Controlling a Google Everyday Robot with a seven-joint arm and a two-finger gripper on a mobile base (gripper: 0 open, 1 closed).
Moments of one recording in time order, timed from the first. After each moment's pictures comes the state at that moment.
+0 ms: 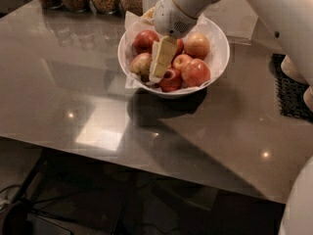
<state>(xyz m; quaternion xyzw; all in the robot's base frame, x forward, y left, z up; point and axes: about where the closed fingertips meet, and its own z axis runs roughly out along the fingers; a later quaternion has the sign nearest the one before) 0.616 0.013 0.940 -0.75 0.59 0.12 0.29</state>
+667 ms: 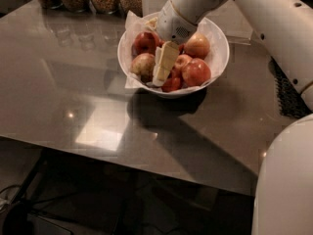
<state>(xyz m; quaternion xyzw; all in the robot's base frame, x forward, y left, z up) 0.623 0.002 0.907 -0.74 0.61 0.17 0.24</state>
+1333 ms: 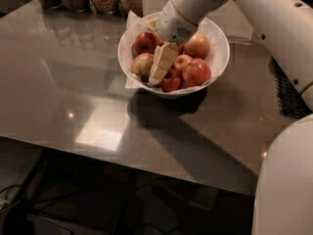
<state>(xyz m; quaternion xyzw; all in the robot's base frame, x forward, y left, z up) 0.623 0.002 0.907 -0.74 0.61 0.17 0.24</state>
